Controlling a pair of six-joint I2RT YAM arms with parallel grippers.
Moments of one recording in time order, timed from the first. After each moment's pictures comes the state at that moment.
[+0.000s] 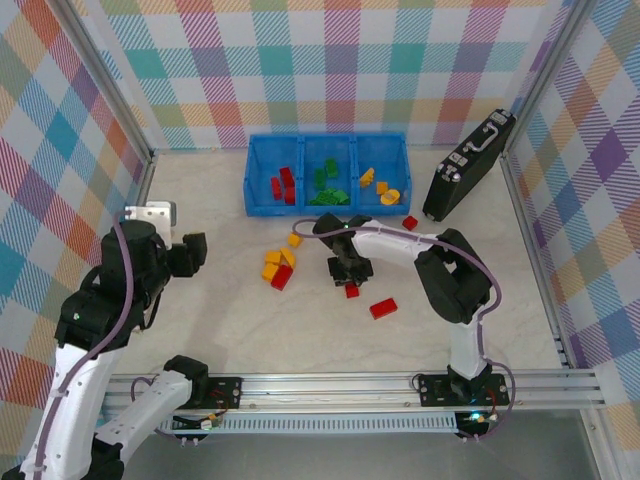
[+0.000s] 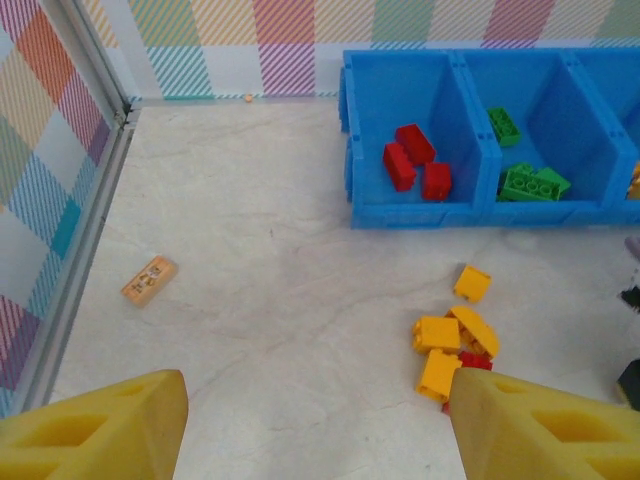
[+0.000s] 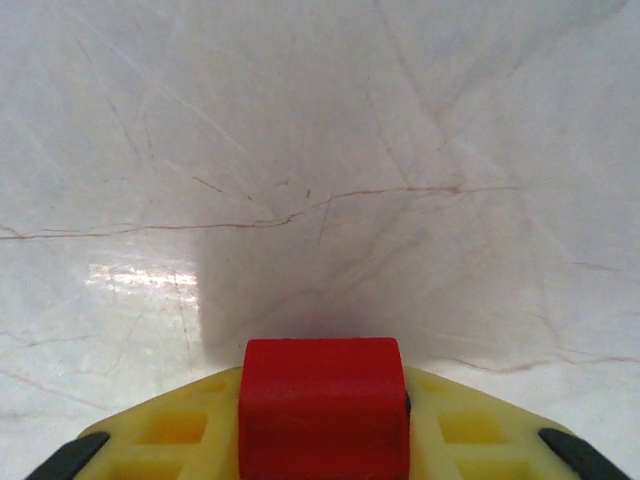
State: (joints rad) left arm -0.32 0.75 1.26 -1.06 -0.28 -0.15; right arm 0.79 1.97 1.42 -0.94 0.09 0.56
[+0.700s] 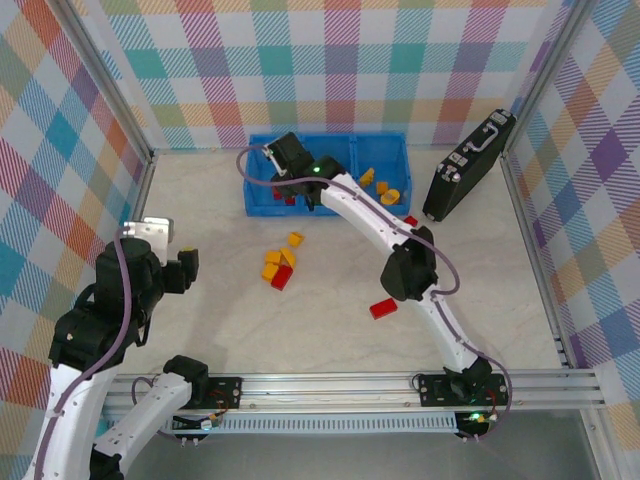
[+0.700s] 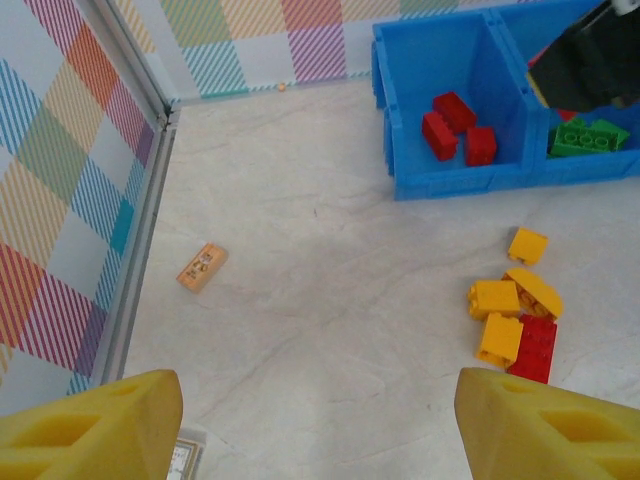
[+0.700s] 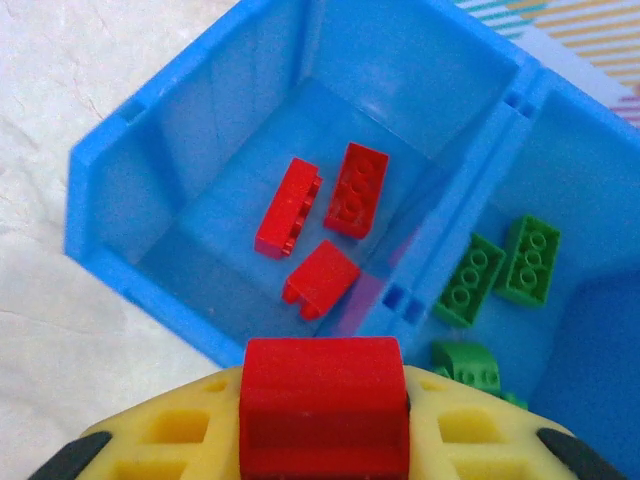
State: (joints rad) left arm -0.32 0.66 1.21 -1.11 -0.33 -0.05; right arm 0.79 2.45 2.53 -0.87 0.27 -0.06
